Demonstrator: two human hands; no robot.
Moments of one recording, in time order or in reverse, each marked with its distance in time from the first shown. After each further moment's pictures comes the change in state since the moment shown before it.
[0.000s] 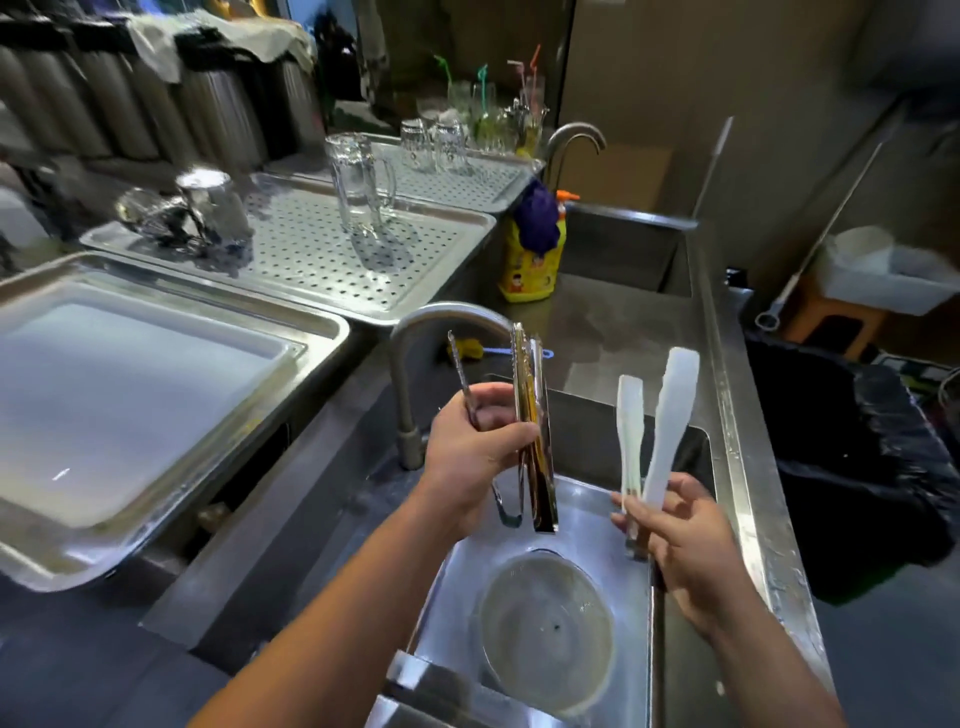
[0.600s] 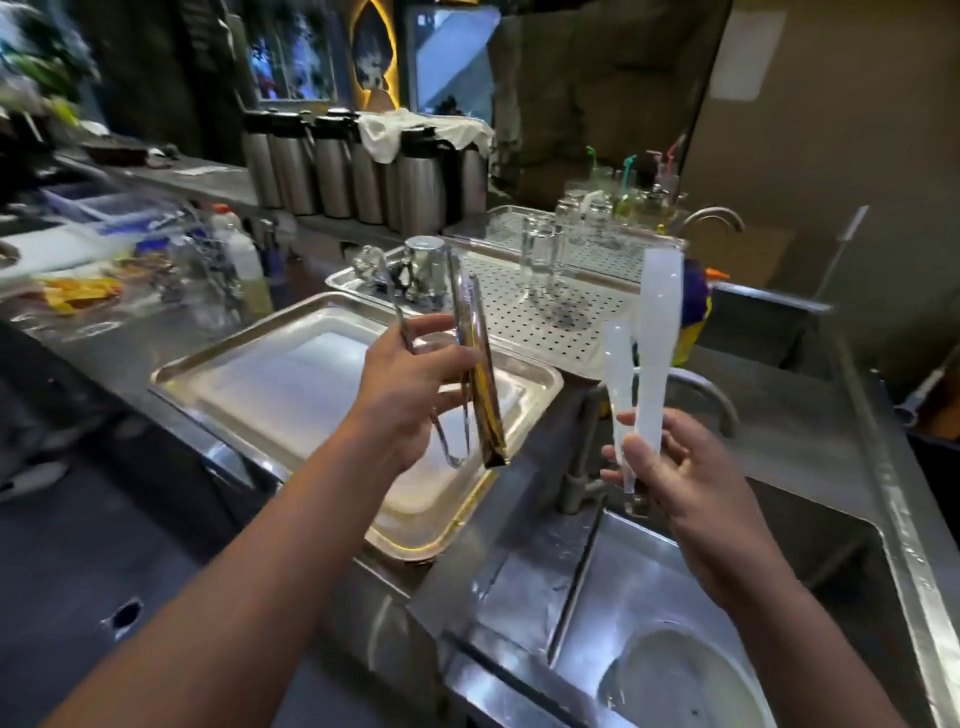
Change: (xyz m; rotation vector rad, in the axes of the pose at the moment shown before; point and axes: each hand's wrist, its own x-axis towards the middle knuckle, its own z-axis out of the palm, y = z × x) left_hand -0.065 0.216 -0.204 0.048 0.256 0.207; right_hand -0.107 -0.082 0.256 -0.184 -0.375 -0.404
